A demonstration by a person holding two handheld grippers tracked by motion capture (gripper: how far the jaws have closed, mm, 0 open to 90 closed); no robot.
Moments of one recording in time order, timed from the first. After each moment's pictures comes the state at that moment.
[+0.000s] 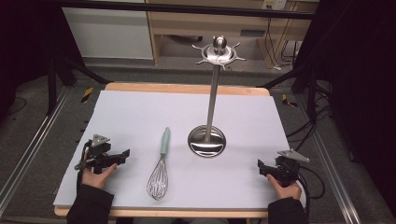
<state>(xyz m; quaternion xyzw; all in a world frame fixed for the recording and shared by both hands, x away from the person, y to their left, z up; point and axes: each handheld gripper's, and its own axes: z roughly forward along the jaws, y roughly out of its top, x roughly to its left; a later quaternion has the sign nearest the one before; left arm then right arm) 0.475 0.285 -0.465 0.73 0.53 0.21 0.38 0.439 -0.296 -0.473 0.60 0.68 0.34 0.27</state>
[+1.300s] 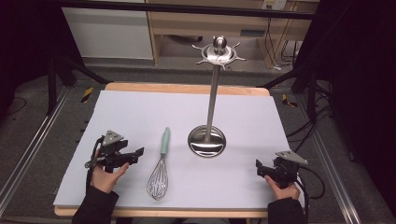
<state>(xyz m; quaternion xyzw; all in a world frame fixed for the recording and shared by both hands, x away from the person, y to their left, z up) 0.460 0.235 -0.421 0.75 0.48 0.20 0.41 0.432 -0.286 -0.467 0.58 0.68 0.34 0.29</state>
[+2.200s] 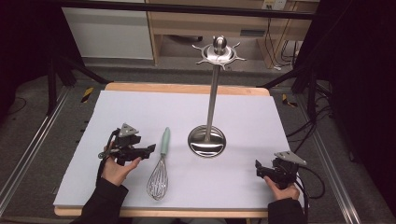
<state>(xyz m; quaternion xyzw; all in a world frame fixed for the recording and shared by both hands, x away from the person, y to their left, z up) 0.477 0.200 -0.409 0.78 0.45 0.18 0.39 0.429 -0.282 -0.466 0.58 0.68 0.33 0.30</state>
